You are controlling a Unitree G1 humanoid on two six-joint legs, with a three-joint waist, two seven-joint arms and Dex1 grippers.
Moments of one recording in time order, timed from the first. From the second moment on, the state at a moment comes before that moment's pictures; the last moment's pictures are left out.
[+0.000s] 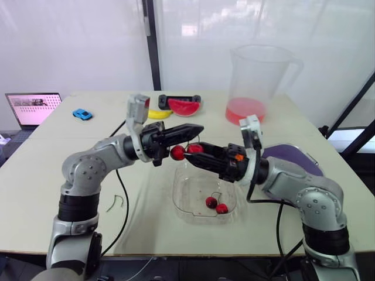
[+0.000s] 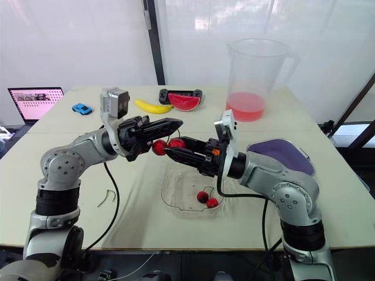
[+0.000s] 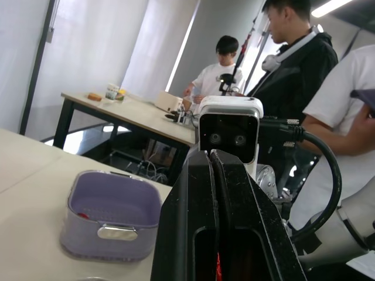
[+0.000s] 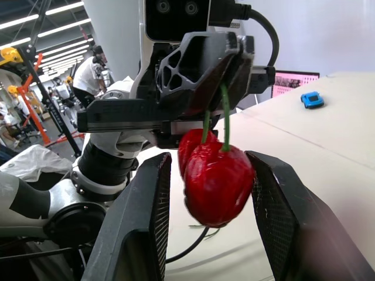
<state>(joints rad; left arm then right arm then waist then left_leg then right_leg) -0.77 0.41 0.13 -0.15 -1.08 0.93 -0.88 -0.56 -0.45 -0.08 -0.48 1.08 0.93 0.55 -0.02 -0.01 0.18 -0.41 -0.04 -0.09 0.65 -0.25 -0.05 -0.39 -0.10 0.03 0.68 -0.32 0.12</state>
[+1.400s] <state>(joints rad) -0.74 0.45 0.14 -0.11 -0.99 0.84 -0.89 -0.54 -1.18 0.01 0.13 0.40 0.50 0.99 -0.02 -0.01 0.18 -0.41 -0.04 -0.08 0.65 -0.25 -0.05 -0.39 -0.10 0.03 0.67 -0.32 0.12</state>
